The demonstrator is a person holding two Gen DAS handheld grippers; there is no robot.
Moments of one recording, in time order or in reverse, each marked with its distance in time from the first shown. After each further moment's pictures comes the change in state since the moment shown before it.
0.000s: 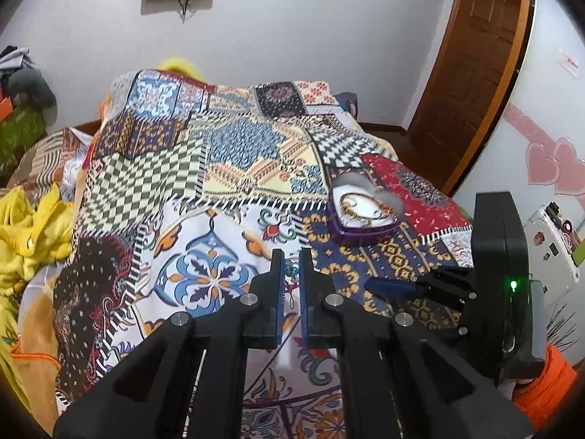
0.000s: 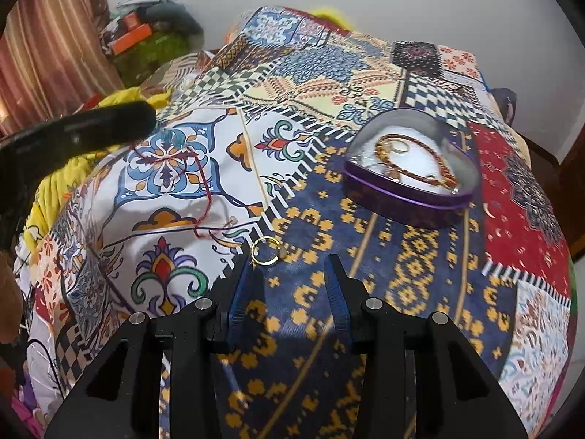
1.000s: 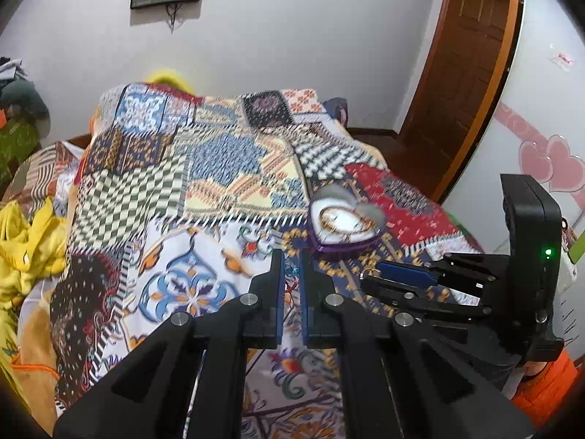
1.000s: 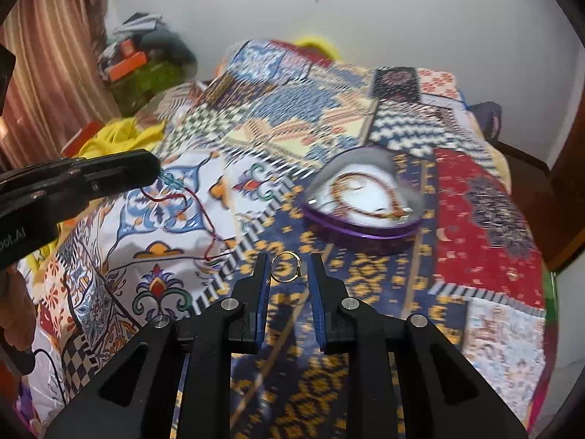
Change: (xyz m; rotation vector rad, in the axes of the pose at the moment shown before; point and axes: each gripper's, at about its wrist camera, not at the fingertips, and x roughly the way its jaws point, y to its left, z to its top) left arm -0.007 -0.026 0.017 0.037 -0.039 -0.024; right arm -0.040 -0.027 0.005 0.041 -0.129 -0.032
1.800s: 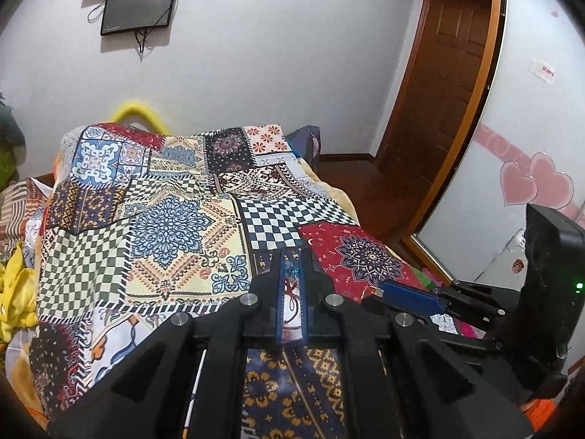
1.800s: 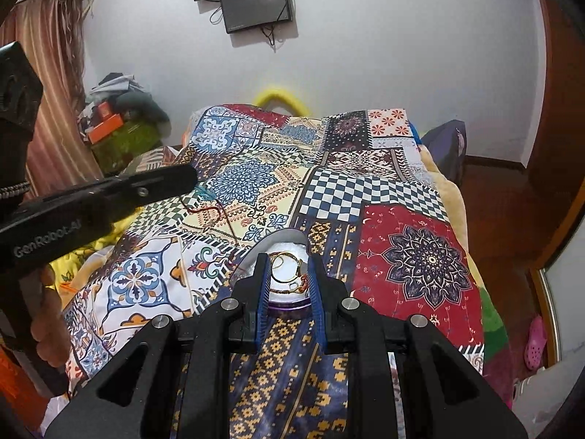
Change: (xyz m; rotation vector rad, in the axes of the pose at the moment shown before) left arm 0.039 -0.046 0.072 0.025 -0.085 -0.082; right arm -0.043 -0.053 0.034 0.106 -0.182 -0.053
